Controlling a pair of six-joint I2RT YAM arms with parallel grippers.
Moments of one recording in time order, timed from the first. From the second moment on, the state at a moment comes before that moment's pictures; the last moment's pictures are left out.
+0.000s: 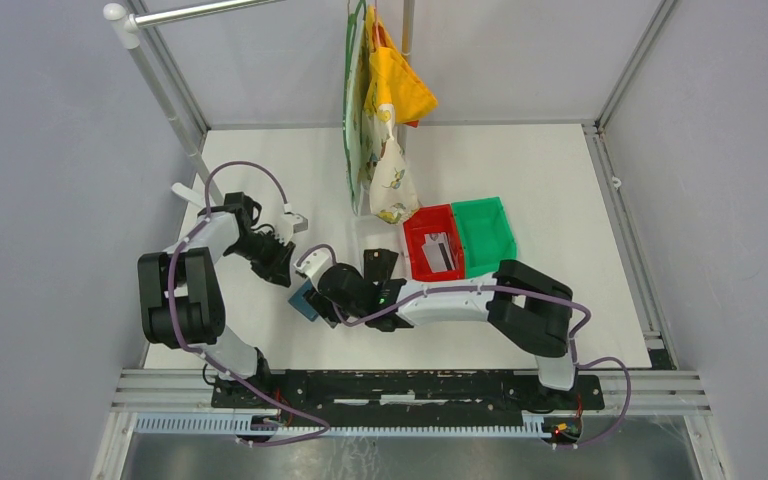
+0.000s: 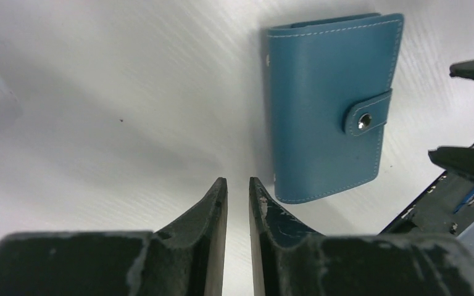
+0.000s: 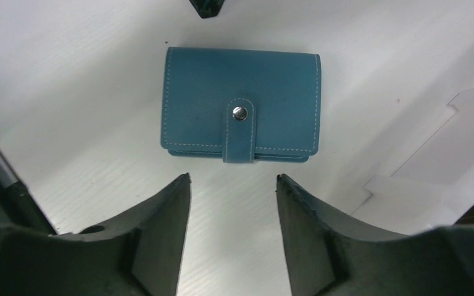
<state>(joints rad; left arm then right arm) 0.11 1.61 0.96 -0.89 0.52 0.82 1.25 1.92 1.24 0.03 0.25 0.19</state>
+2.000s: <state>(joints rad) 0.03 1.59 0.94 -0.87 0.50 0.79 1.28 2.00 1.21 0.14 0.37 0.12</state>
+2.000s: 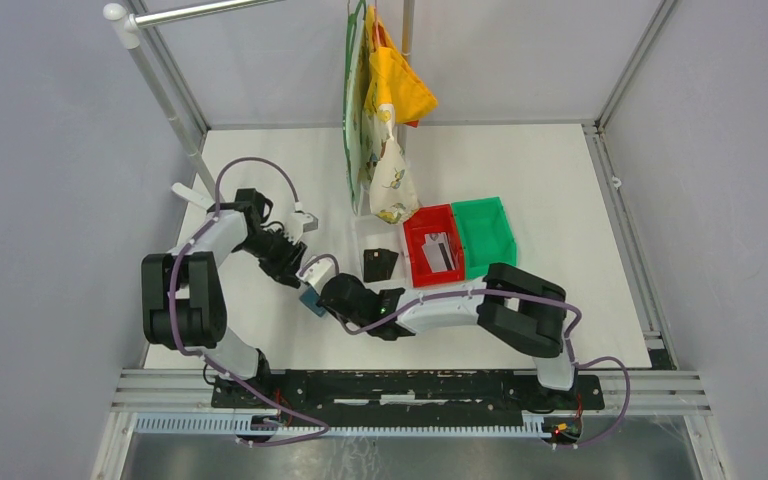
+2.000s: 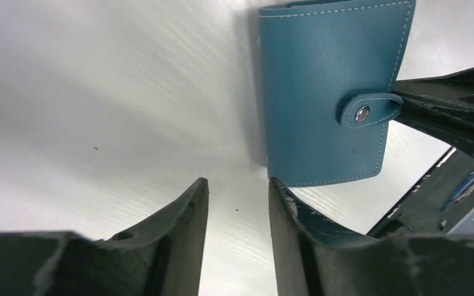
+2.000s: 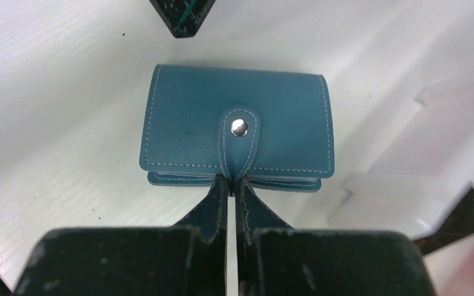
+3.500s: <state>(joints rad) -0.03 1.47 1.53 -1.46 1.37 0.56 1.29 1.32 0.98 0.43 0.57 -0.21</state>
